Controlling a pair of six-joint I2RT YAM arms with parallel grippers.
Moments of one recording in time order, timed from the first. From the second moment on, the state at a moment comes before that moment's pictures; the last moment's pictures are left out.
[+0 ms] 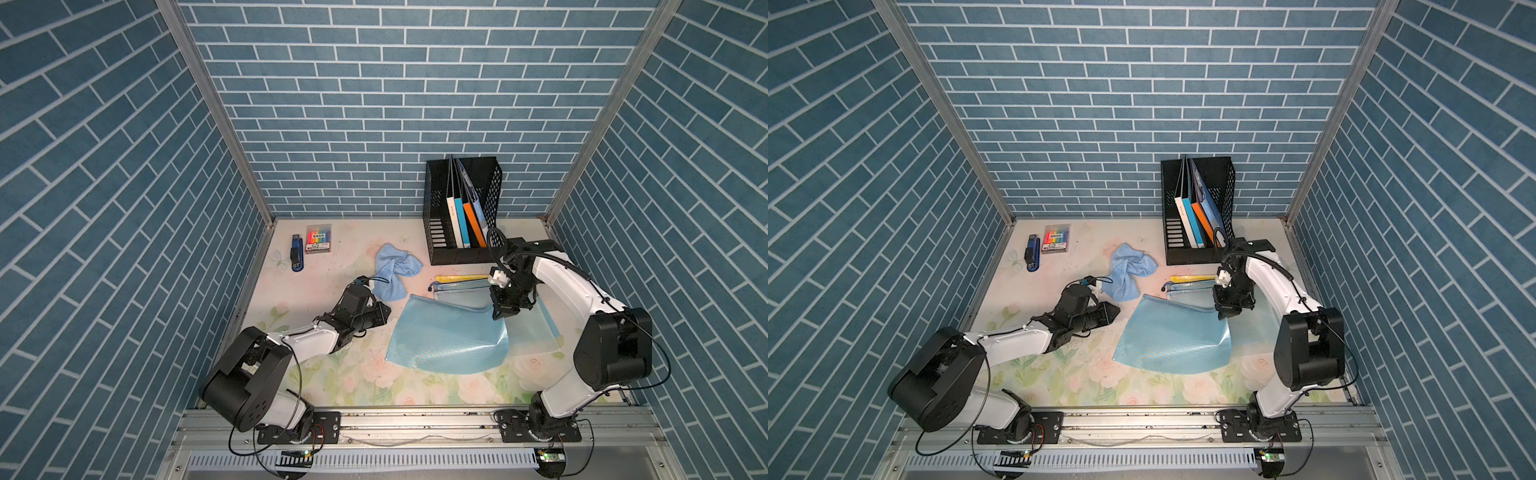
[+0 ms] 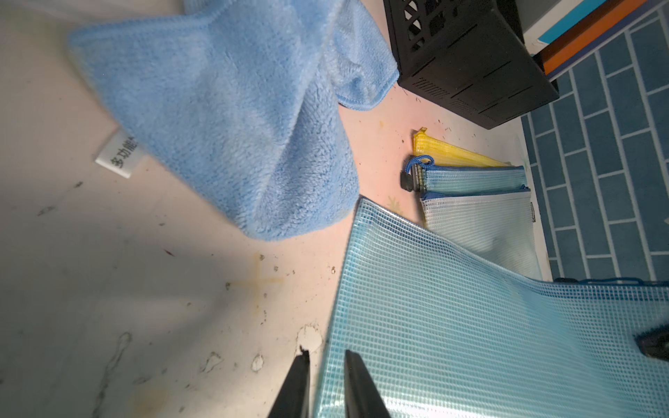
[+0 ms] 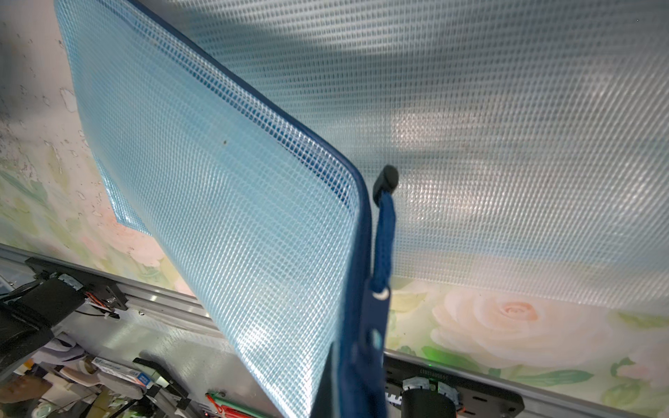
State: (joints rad) left arm -0.54 1.45 0.54 0.21 0.20 -0.73; right arm 0.25 1.62 1.34 -1.41 -0.29 0.10
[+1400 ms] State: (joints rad) left arm -0.53 1.57 0.55 0.26 0.31 -0.70; right arm 0.14 1.72 1.13 -1.11 -0.07 0.35
